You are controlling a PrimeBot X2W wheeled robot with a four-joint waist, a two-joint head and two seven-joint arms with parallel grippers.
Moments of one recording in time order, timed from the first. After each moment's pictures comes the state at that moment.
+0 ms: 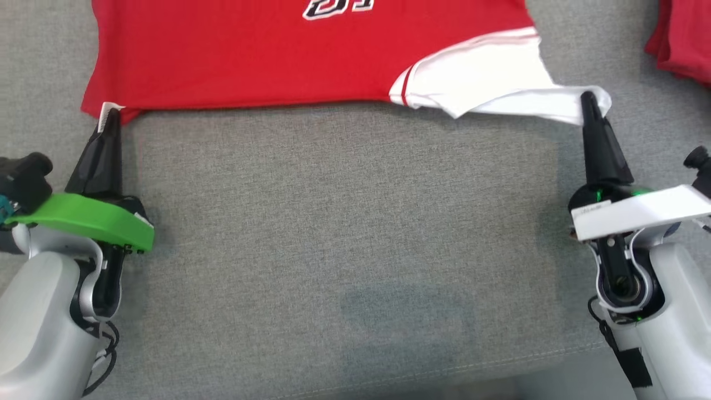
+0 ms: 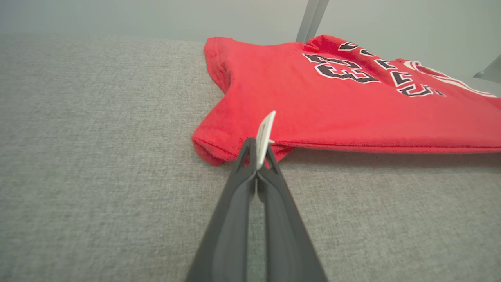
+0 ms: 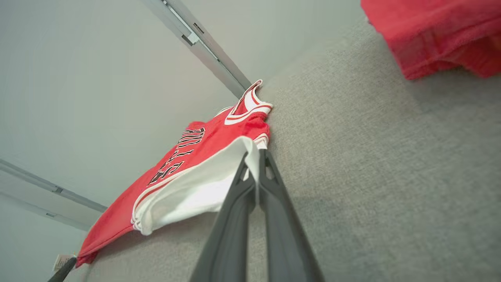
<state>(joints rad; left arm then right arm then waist) -0.50 0.41 -0.45 0.28 -0.79 0.10 -0.26 -0.26 -0.18 0.19 0.02 0.86 0.00 -0.19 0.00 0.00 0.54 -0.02</state>
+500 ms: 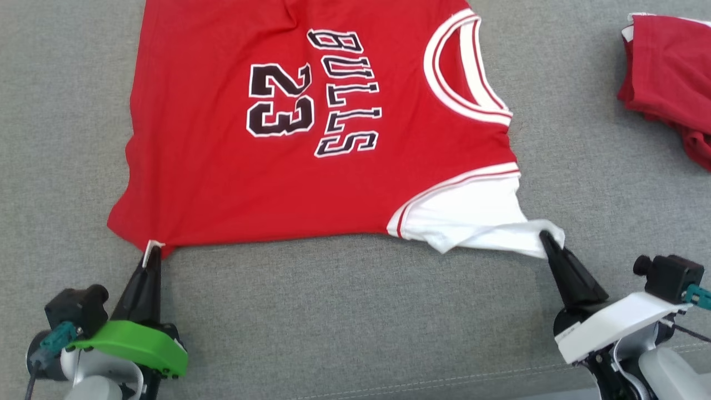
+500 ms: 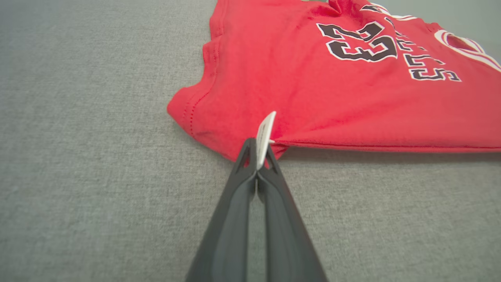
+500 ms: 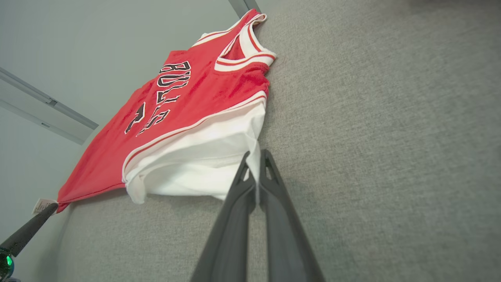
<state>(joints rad) -0.12 0.34 -0.37 0.20 -0.65 0.11 -0.26 0.03 -0.29 0.30 0.01 0.77 0.04 -0.14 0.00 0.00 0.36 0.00</state>
